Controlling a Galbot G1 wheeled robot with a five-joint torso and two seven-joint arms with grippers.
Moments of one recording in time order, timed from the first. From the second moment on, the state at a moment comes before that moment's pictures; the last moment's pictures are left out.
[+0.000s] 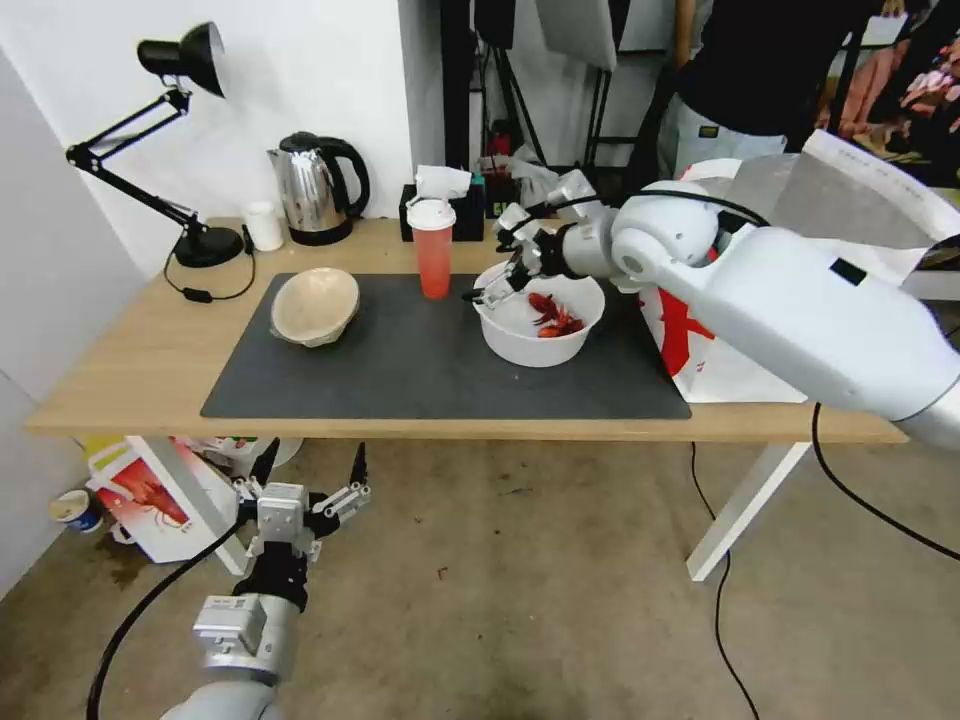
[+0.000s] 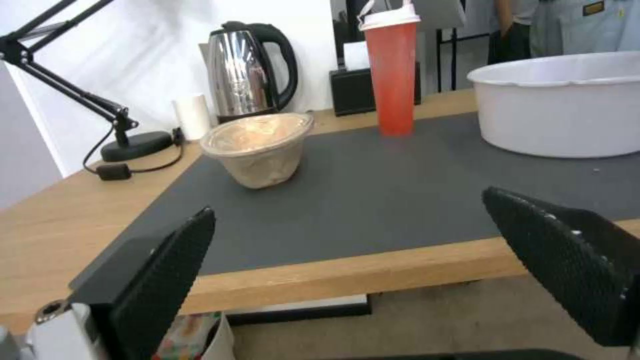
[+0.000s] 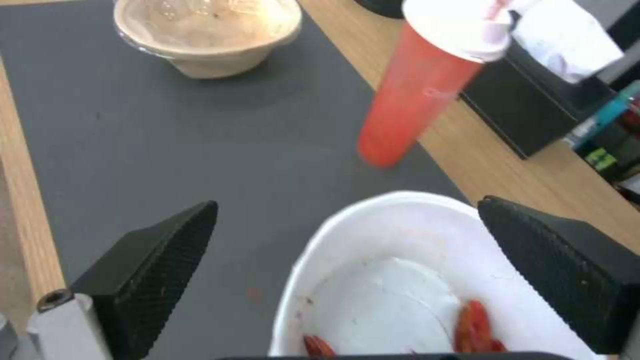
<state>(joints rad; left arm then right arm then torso) 1.80 -1.50 -0.55 -2.30 0.00 0.00 0.00 0.19 0.87 -0.63 1.57 0.85 -0.72 -0.36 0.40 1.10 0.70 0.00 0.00</state>
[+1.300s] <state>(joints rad) 1.80 -1.50 -0.55 -2.30 0.00 0.00 0.00 0.21 0.73 -0.70 1.65 1.01 -0.72 -0.36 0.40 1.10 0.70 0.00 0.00</state>
